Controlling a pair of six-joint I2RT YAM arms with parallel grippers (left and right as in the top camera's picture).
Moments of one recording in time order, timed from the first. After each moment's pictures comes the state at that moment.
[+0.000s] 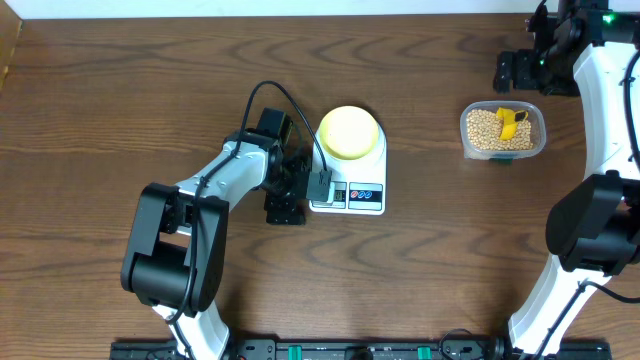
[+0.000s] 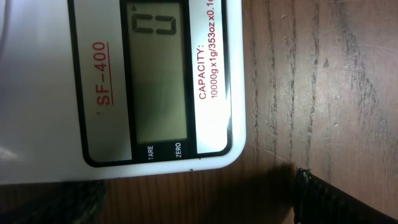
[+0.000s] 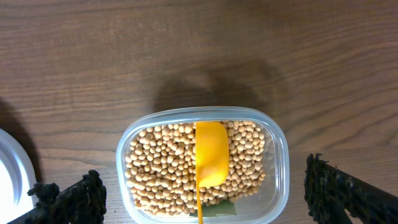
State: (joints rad) left arm -0.29 1.89 1.10 -0.72 0.38 1.42; right arm -0.12 2.08 2.04 -1.20 -0.06 -0.04
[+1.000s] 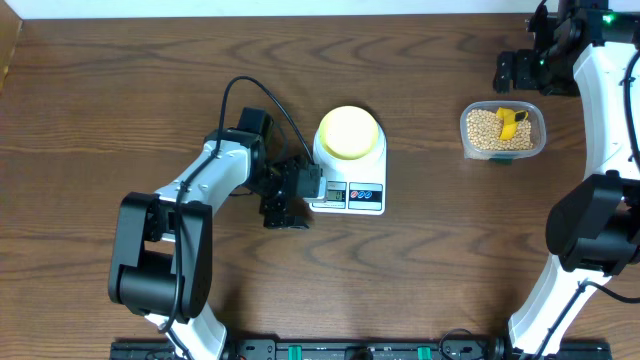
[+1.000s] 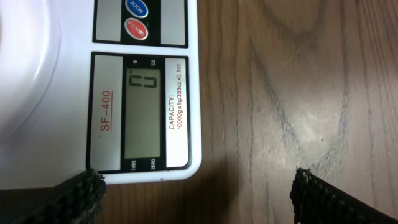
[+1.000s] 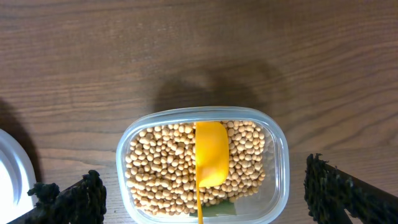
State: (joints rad) left arm -0.20 1.85 1.10 -0.82 0.62 1.48; right arm -0.12 2.08 2.04 -1.20 -0.06 -0.04
